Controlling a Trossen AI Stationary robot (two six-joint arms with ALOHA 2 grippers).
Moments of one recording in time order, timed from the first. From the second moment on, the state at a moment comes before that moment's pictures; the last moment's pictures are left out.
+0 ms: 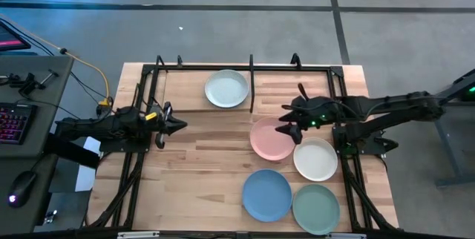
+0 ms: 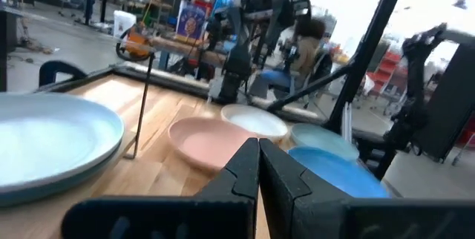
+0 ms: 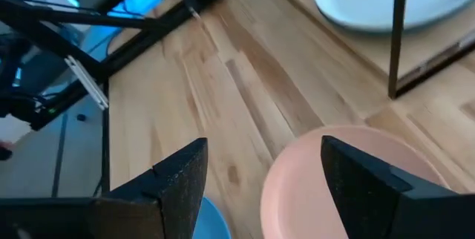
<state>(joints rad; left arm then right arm) 0.03 0.01 0.01 0.06 0.01 -0.28 0.07 0.99 0.87 -0.44 0.08 0.62</state>
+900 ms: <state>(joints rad) -0.02 0.56 0.63 -0.14 -0.01 -0.28 0.07 0.99 0.89 -0.41 0.14 0.45</state>
